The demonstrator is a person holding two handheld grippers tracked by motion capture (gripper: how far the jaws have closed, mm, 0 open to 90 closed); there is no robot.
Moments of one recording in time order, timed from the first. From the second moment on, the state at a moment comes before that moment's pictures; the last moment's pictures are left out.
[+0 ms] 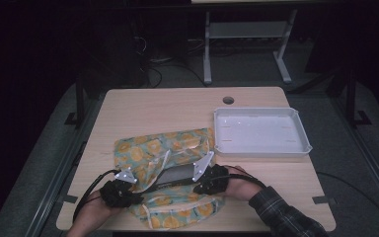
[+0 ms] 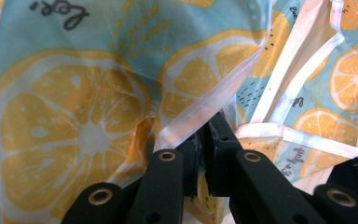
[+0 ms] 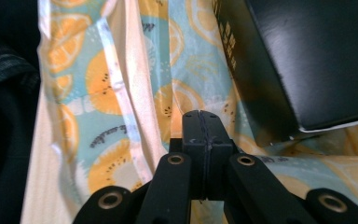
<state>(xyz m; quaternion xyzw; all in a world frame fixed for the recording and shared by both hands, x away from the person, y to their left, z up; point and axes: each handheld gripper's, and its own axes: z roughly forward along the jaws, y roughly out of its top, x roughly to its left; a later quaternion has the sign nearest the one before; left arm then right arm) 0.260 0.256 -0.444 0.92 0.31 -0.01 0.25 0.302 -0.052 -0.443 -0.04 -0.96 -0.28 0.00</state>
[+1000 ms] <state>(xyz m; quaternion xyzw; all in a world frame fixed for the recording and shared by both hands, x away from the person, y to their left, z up) 0.241 0.267 -0.361 0.89 0.31 0.05 0.33 0.301 -0.046 -0.451 -0.03 -0.96 -0.27 0.00</state>
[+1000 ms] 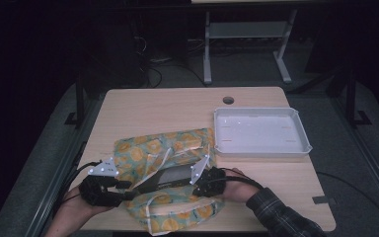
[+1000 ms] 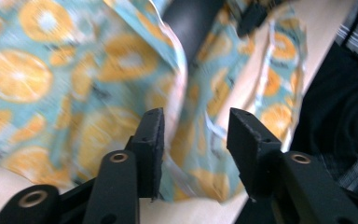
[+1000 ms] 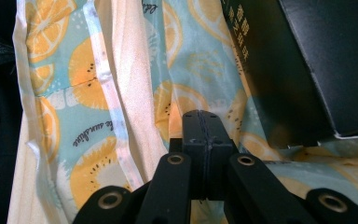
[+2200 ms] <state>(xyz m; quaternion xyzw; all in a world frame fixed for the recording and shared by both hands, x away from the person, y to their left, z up) 0.303 0.261 -0.385 0.88 0.34 0.08 0.32 0.302 -0.047 -0.451 -0.03 -0.96 -0.27 0.01</state>
